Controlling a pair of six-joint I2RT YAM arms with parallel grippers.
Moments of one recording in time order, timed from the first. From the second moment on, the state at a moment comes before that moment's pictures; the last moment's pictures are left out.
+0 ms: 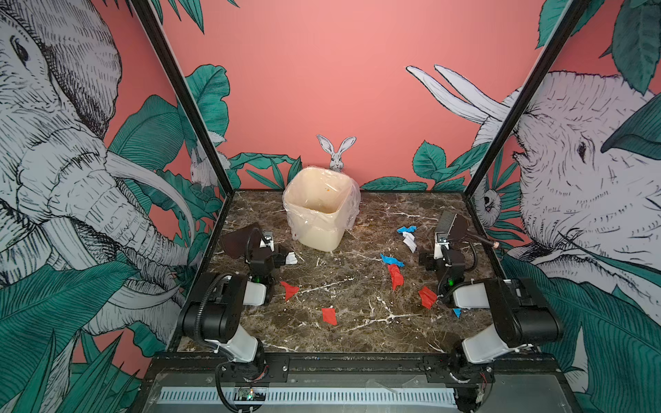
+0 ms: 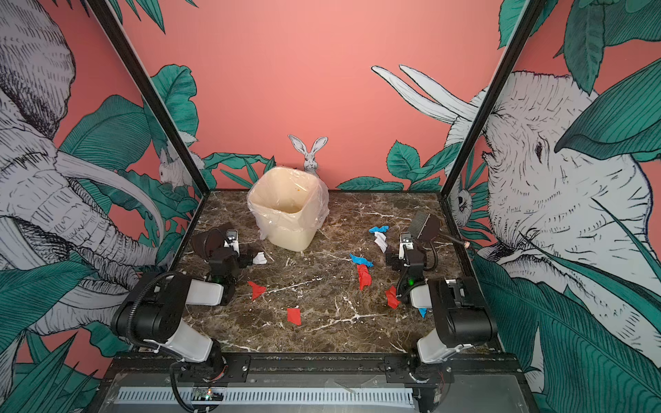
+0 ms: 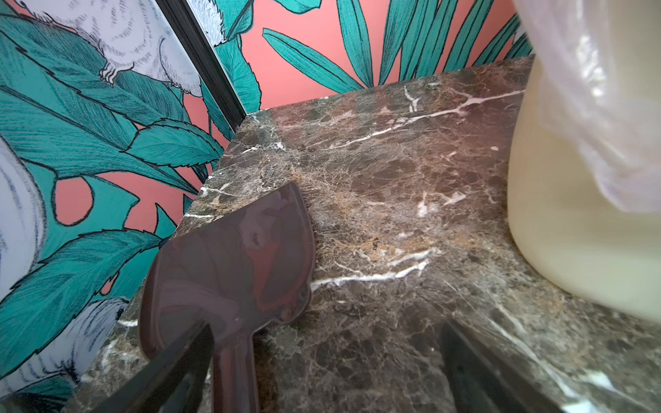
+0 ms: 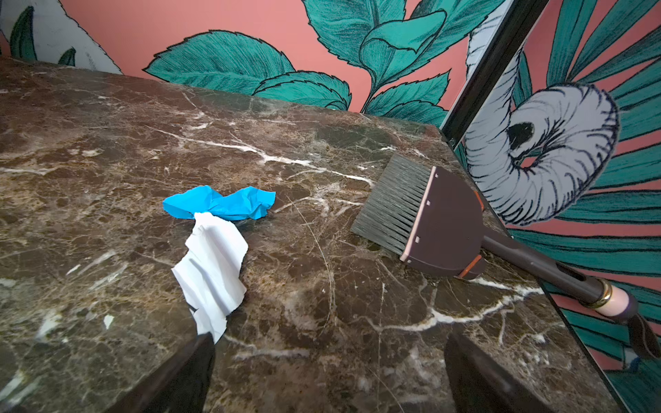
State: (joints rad) left arm -0.13 1.57 0.36 0.88 -0.32 0.15; right arm 0.08 1.55 0.34 0.87 0.17 -0.13
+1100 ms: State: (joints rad) left arm -0.13 1.30 0.49 0.49 -0.32 0.13; right arm 0.03 1.42 0.82 0.19 0.31 -0.02
